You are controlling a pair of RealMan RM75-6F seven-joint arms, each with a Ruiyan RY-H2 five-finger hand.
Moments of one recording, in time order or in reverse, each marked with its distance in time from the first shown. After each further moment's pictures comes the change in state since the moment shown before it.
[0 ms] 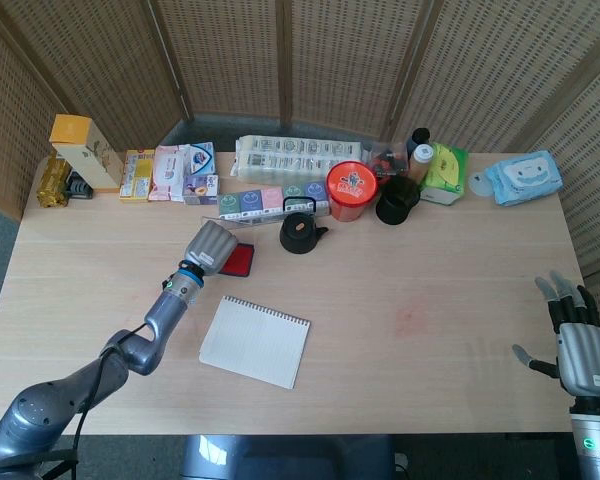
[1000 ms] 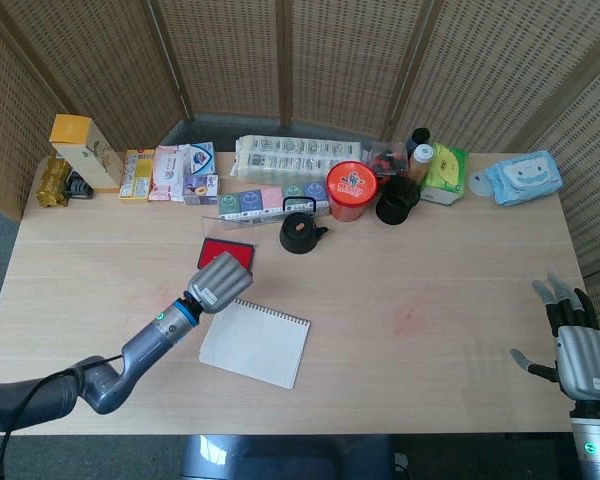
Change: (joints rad) left arm 0.083 0.365 0.105 -0.727 0.129 0.181 0.233; right arm -0.009 0.035 -0.008 -0.055 -0.009 -0.014 -0.003
